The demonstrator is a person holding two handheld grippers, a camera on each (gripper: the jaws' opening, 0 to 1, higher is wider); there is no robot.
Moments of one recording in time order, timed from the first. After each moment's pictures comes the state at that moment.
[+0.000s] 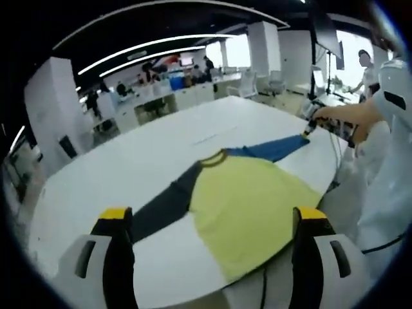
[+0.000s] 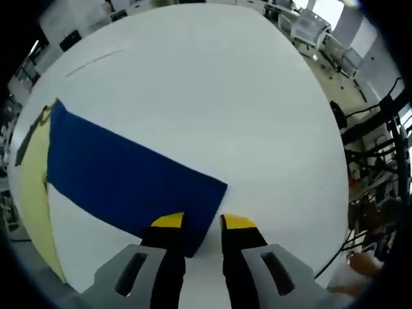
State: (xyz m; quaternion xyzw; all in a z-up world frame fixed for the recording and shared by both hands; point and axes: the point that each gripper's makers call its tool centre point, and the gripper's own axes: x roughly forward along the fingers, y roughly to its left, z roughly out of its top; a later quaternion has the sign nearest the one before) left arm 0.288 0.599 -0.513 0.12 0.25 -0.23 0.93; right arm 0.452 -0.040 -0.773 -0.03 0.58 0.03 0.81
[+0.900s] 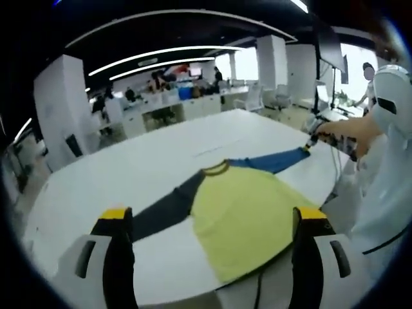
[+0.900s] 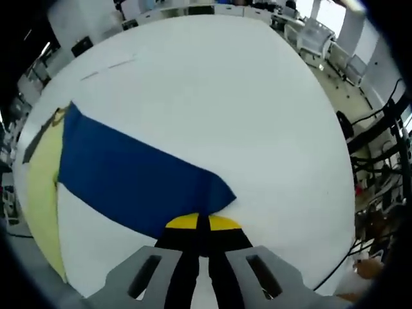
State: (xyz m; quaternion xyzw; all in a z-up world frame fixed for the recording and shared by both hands) left arm 0.272 0.607 -0.498 0.10 0.22 -0.21 0.95; right arm 0.459 -0.019 -0.756 -0.02 0.54 0.06 0.84
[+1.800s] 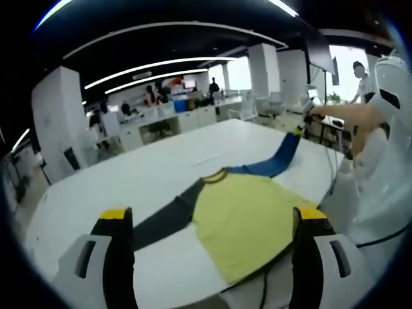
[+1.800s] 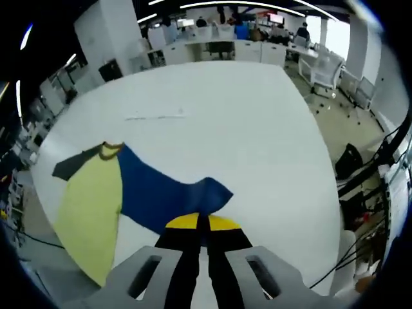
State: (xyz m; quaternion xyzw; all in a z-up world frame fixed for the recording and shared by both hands) left arm 0.256 0.615 -0.487 0.11 0.17 -0.23 0.95; right arm 0.480 0.042 -0.616 -0.01 0.44 0.12 0.89
